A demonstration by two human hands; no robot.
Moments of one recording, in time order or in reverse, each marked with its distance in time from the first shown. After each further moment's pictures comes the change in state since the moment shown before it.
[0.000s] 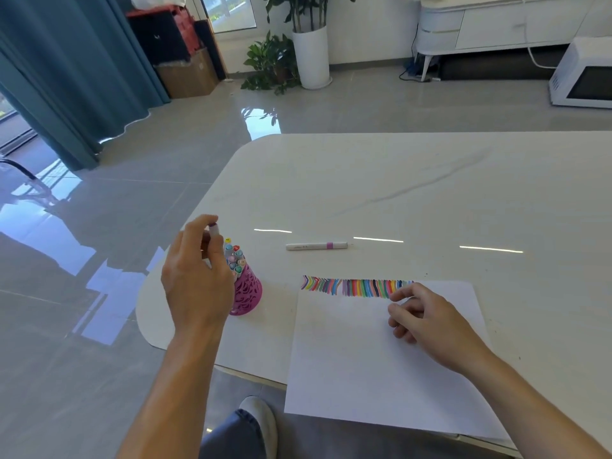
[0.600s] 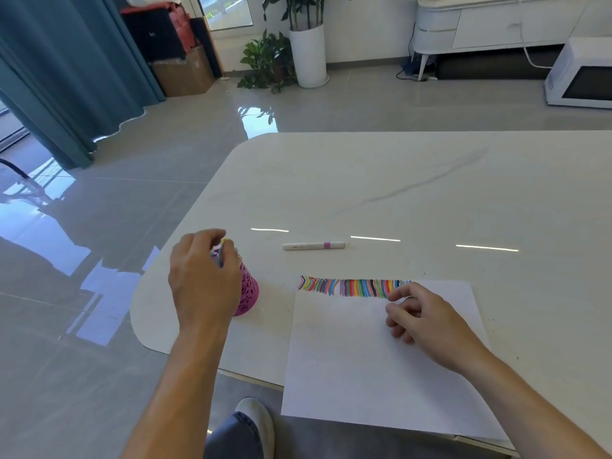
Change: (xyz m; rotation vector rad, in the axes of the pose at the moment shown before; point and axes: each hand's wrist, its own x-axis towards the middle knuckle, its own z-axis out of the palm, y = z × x) left_hand -0.003 -0.001 0.012 0.116 -0.073 -0.057; right_hand 0.002 0.001 0.000 0.008 0.002 0.003
